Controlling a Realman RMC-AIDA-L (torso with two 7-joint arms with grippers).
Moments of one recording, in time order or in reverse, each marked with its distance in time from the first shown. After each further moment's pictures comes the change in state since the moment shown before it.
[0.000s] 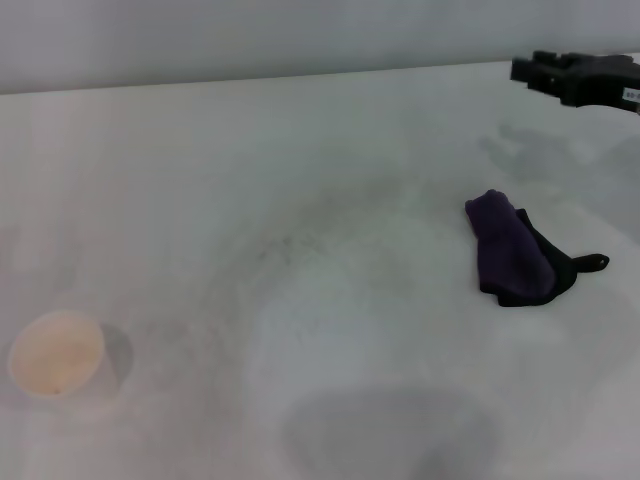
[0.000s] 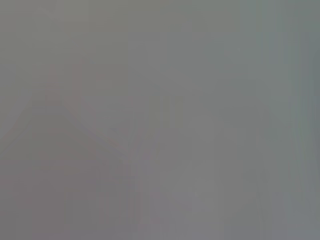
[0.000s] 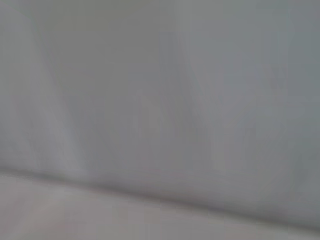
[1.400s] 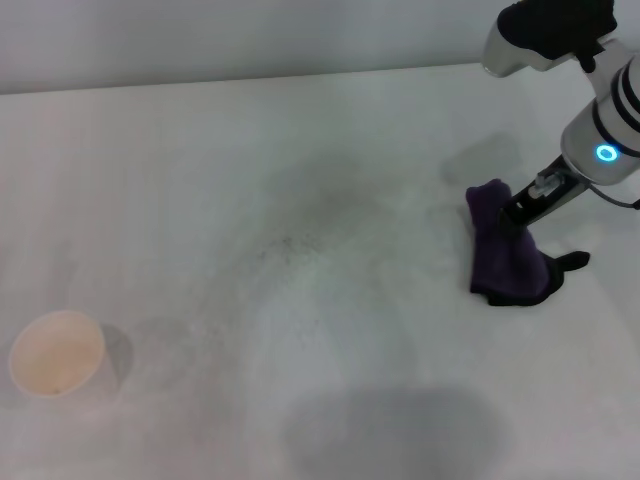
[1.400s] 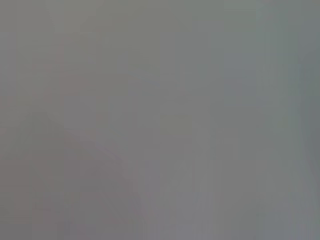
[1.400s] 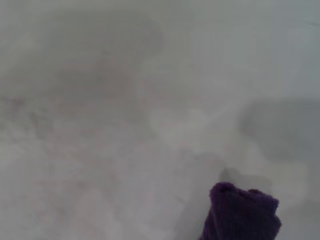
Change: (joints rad) left arm 0.056 0.025 0.000 0.000 0.049 0.061 0.005; right arm 0.232 0.000 -0.621 -0.315 -0.943 0.296 1.123
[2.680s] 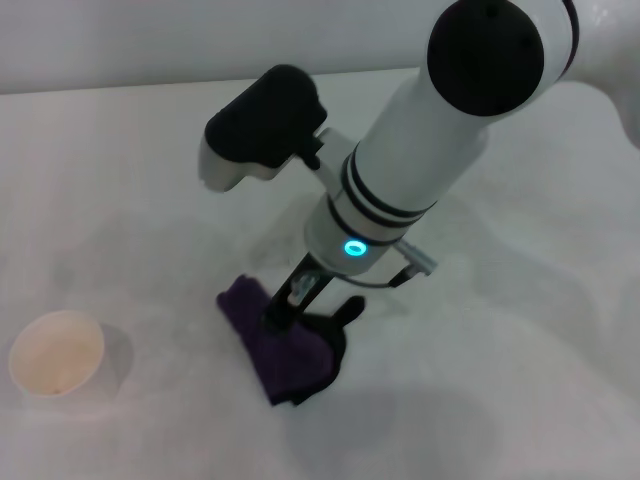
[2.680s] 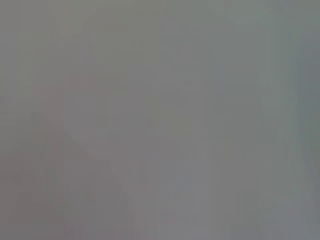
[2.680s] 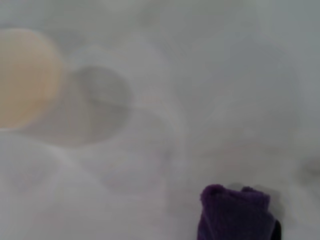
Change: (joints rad) left arm 0.022 -0.007 0.002 -0.003 0.005 0.017 -0.001; right arm 0.270 0.021 -0.635 0.122 0.513 -0.304 0.136
